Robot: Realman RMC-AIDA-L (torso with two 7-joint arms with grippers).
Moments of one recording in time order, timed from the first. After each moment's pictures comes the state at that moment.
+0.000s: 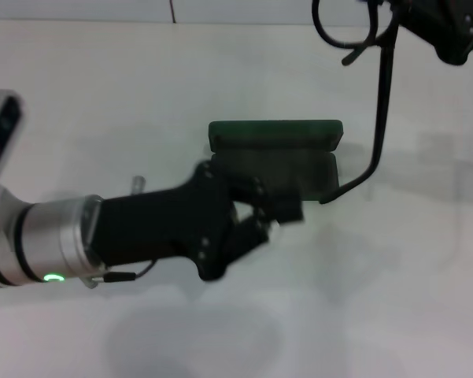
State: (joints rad) left arm -0.45 -2.09 1.24 0.42 1.28 1.86 -1.07; right arm 0.60 2.01 -0.95 -0.84 -1.34 -1.73 1.39
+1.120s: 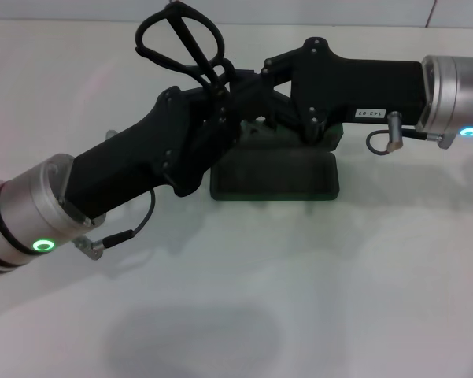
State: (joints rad) left arm -0.47 -2.09 1.34 0.31 0.91 1.90 -1.10; right arm 0.74 2.02 -1.33 -0.57 -1.24 -1.49 1.15
